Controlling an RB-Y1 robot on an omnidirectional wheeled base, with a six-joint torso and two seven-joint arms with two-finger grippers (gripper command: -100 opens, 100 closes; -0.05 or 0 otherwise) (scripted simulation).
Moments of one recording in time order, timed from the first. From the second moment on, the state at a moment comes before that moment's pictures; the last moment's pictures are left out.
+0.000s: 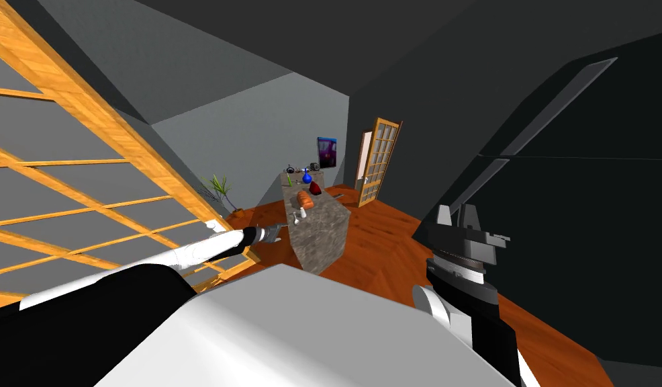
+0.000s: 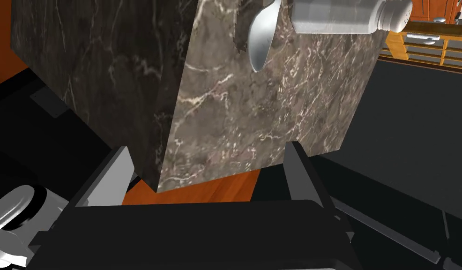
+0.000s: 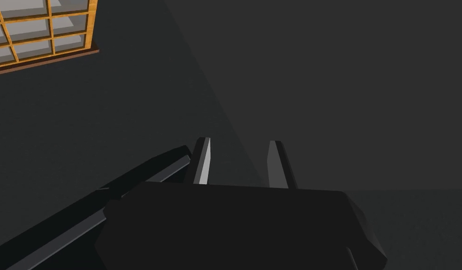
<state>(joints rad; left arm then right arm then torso) 0.59 1.26 0.03 -1.89 -1.62 -0.42 -0.51 0.48 -0.05 -0.06 -2.31 -0.09 -0.58 -0.11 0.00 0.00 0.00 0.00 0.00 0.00</state>
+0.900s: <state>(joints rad) 0.61 1.42 -0.06 -1.77 -1.84 -0.40 -0.57 0.48 -0.05 -0.06 -2.31 -0.09 -0.58 -0.11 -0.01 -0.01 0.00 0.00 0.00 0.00</state>
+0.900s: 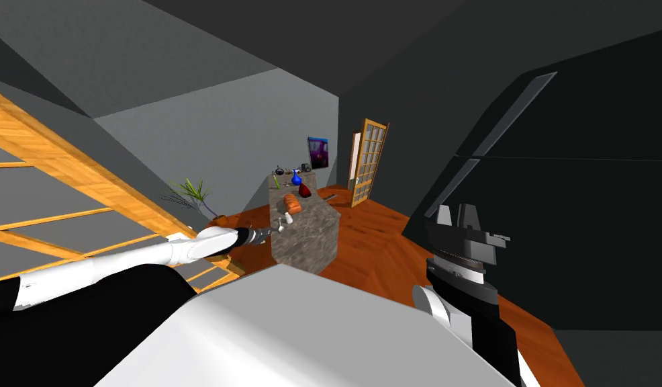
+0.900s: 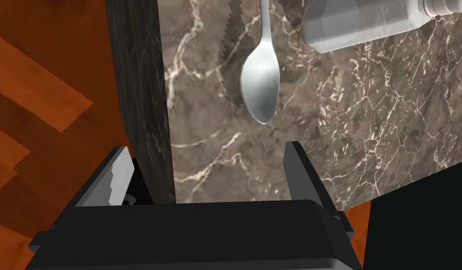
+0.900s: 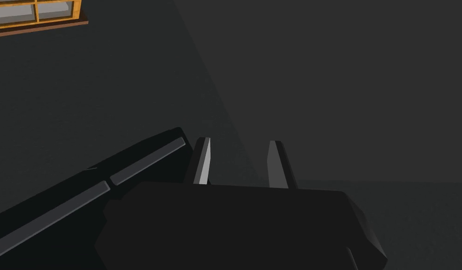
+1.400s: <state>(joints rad) 0.64 1.51 -0.11 -1.71 -1.95 -0.38 -0.62 0.48 -0.05 -0.06 -2.31 -0.09 -0.58 -0.11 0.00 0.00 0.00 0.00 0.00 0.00</state>
